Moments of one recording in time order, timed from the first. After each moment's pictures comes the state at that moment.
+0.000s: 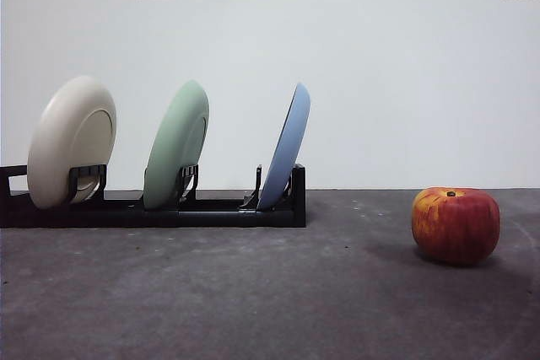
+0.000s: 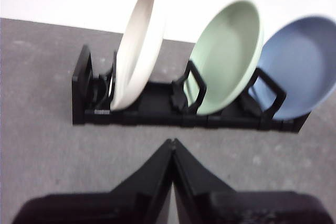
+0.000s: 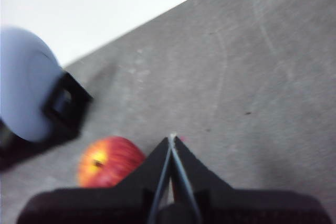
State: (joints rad) left arm -0.01 0.26 0.20 -0.11 0.14 -0.19; right arm -0.01 0.01 0.09 -0.28 -0.08 0.46
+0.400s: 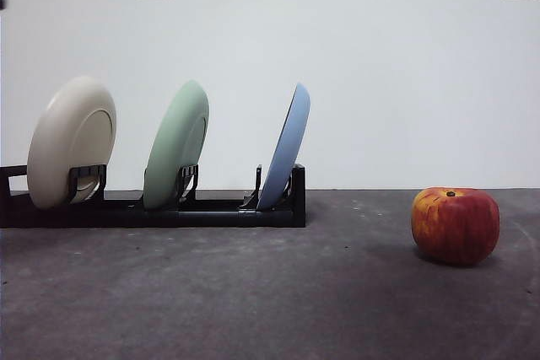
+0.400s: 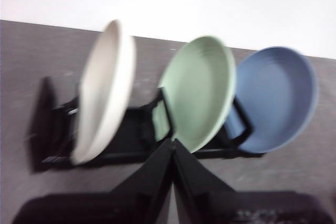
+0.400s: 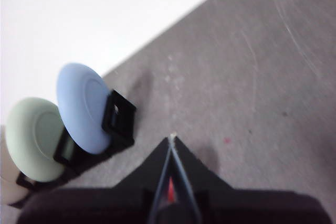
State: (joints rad) left arm -0.04 0.82 0.73 -0.21 0.23 -0.20; right arm -0.01 0.23 0.49 -0.56 -0.14 0.58
